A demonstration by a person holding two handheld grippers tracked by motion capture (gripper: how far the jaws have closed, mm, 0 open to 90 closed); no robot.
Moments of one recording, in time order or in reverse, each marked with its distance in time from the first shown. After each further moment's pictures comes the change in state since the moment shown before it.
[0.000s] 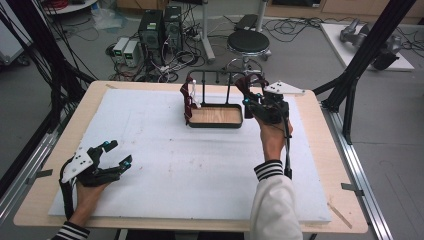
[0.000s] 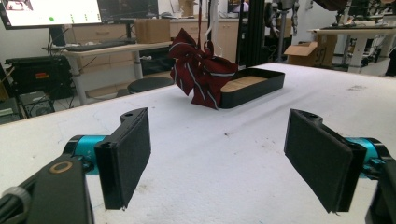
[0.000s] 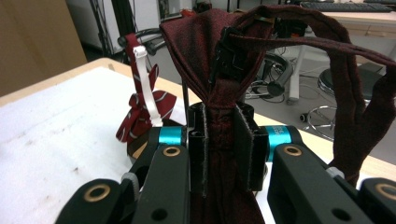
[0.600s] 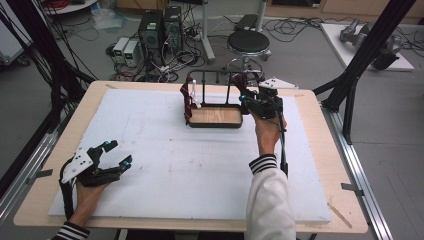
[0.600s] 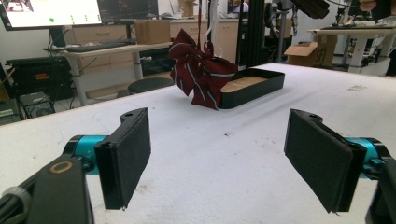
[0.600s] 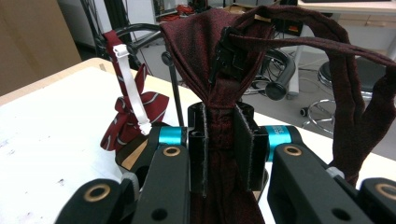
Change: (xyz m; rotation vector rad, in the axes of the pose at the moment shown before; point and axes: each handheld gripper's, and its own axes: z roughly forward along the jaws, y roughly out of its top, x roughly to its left) left arm 0.000 0.000 0.000 -0.002 0.001 0.002; right arm -0.007 -0.001 0.026 0.020 -0.011 0.028
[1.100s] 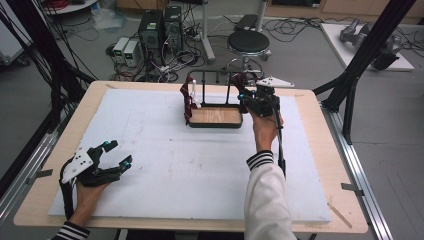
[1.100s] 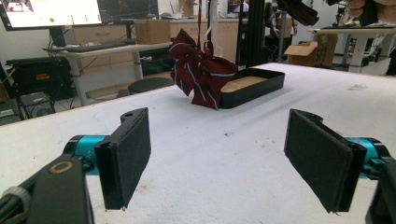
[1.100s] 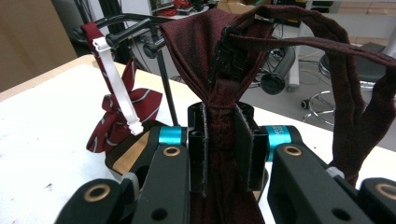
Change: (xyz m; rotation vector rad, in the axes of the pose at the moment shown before) left arm 0.000 0.000 0.000 0.000 0.001 0.001; right arm -0.007 -0.003 0.018 0.025 -0.005 0.024
